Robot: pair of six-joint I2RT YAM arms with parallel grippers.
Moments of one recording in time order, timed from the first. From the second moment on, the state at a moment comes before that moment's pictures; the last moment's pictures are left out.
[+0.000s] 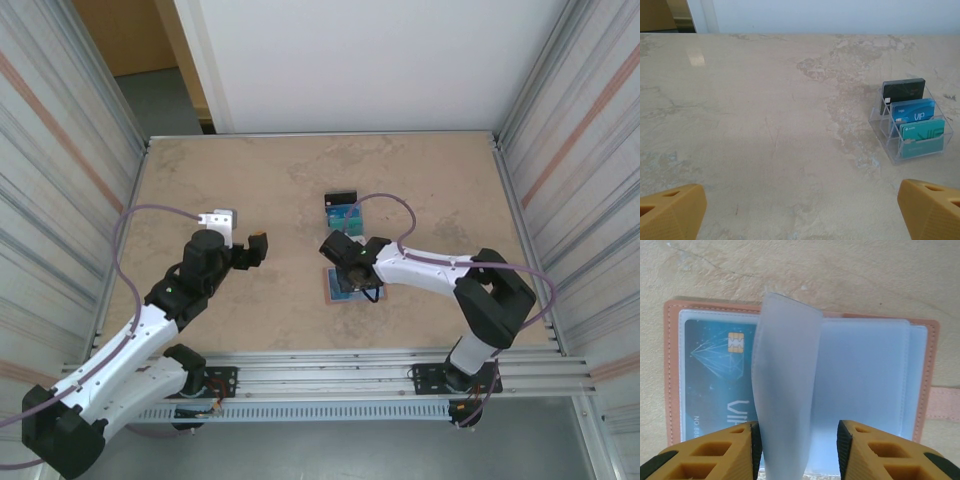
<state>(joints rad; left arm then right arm) -0.54 0.81 0.60 -0.23 -0.29 -0.26 0.89 1.63 1.01 -0.70 0.26 0.71</state>
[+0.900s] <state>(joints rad) -0.54 0.83 0.63 -0.24 -0.31 -0.27 0.71 1.48 0.84 -0.69 0.24 0.71</state>
